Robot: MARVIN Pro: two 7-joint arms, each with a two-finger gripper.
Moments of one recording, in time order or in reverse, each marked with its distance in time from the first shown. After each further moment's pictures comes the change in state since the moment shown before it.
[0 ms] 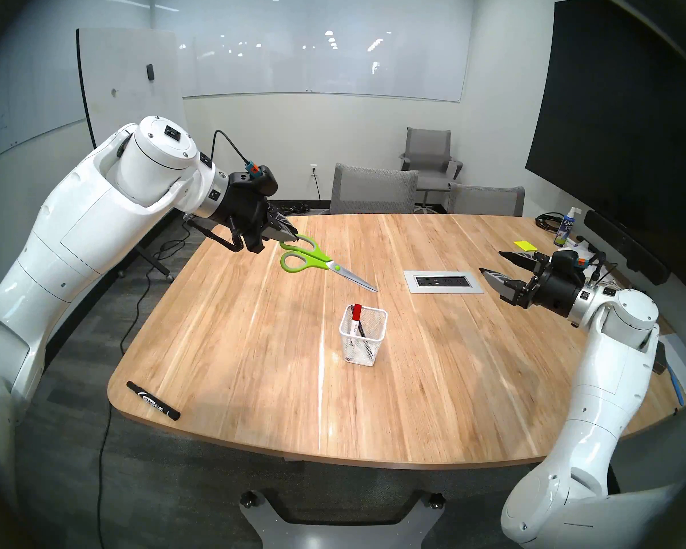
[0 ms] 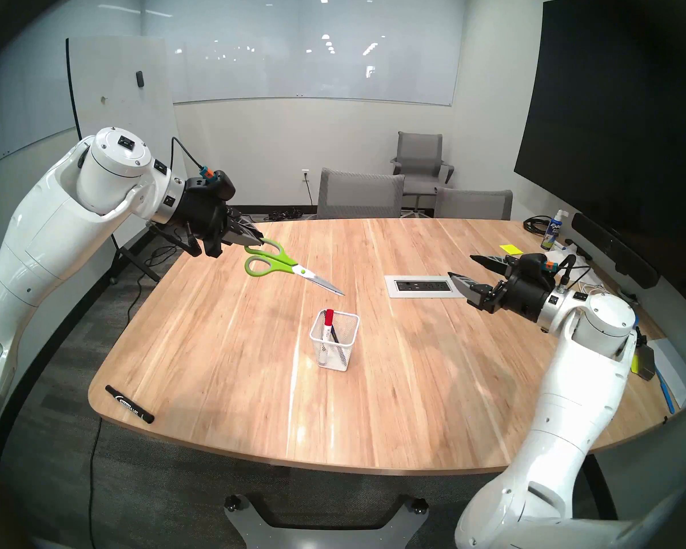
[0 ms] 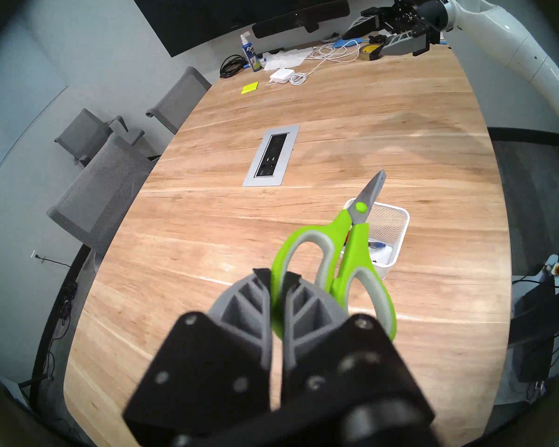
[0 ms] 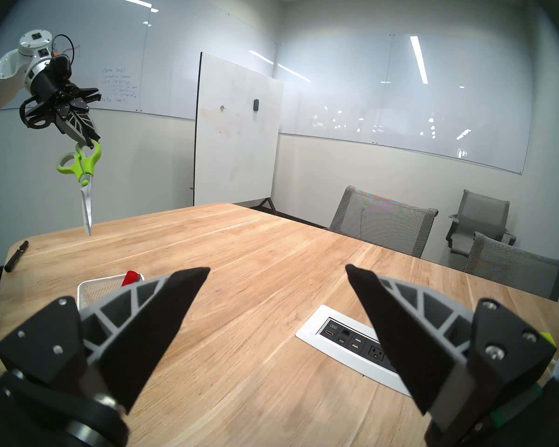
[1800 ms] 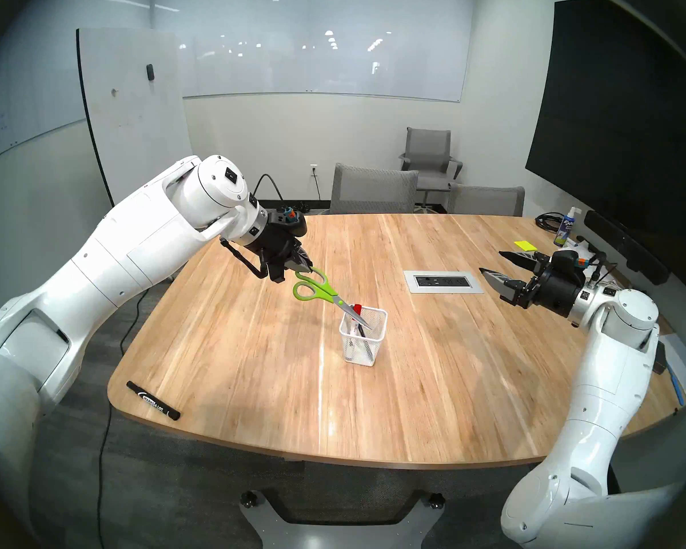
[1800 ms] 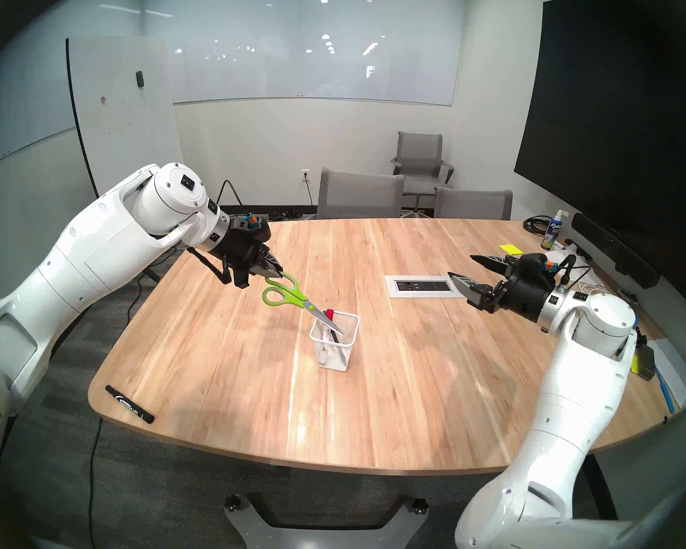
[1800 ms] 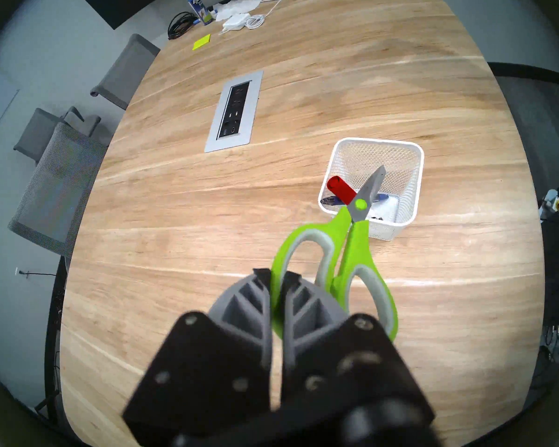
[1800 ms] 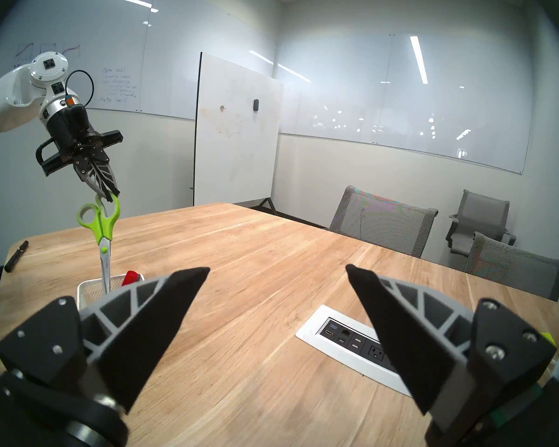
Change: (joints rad) left arm -0.050 -0.152 0.169 0.207 0.208 -0.142 -0.048; right arm 0.000 0.000 0.000 0.000 0.000 0.000 0.000
